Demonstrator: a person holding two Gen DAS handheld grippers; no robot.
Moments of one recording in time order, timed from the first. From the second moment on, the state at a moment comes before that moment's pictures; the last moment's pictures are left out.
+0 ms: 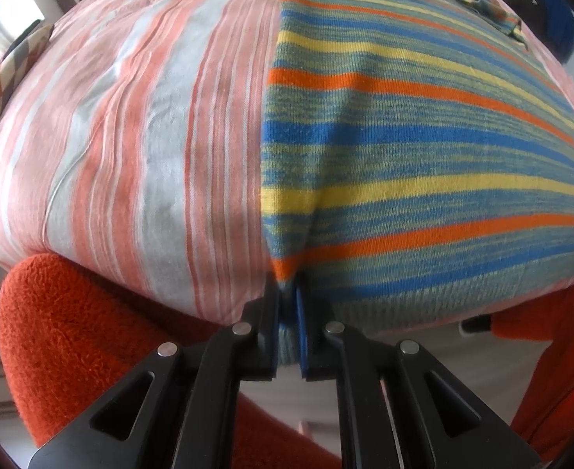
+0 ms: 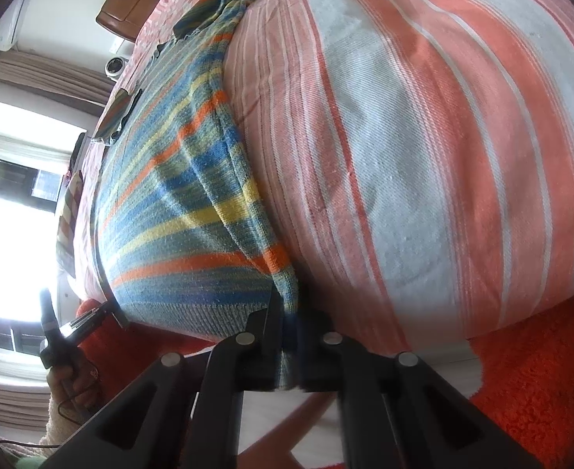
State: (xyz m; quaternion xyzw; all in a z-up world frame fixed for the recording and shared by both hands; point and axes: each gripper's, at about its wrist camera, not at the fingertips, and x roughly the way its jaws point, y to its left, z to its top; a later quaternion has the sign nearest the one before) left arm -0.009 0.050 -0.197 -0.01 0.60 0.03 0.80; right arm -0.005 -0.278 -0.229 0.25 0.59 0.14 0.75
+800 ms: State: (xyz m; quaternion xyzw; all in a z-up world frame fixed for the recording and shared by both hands) left arm 0.023 0.050 -0.135 0.00 0.47 0.06 0.88; right arm 0.010 -0.202 -0.125 0.00 0.47 0.16 0.87
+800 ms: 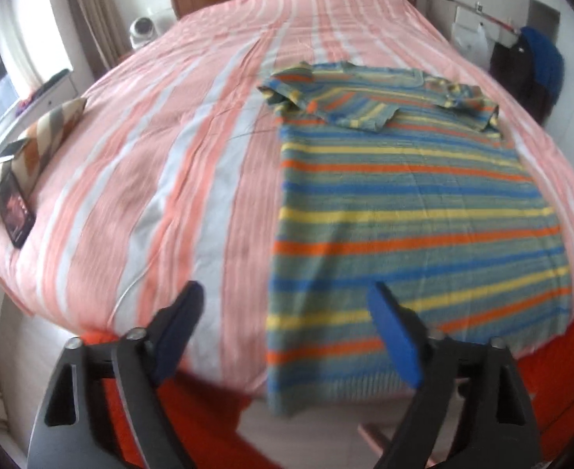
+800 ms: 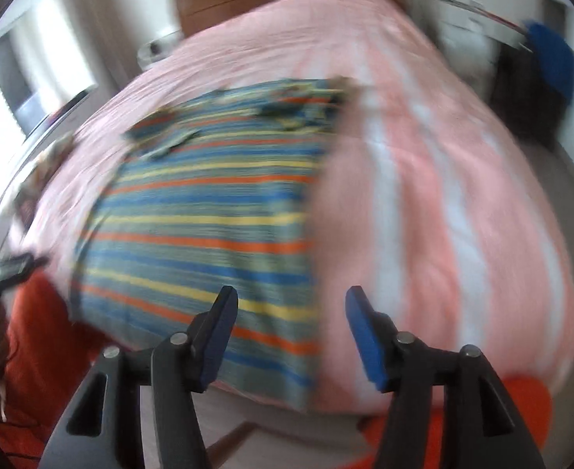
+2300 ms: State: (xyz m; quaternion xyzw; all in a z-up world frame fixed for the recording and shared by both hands) left arm 0.002 0.089 -0.163 -0.04 0.47 0.18 0.86; right arm 0.217 -0.447 -0.155 0.21 0.47 -0.05 0.85
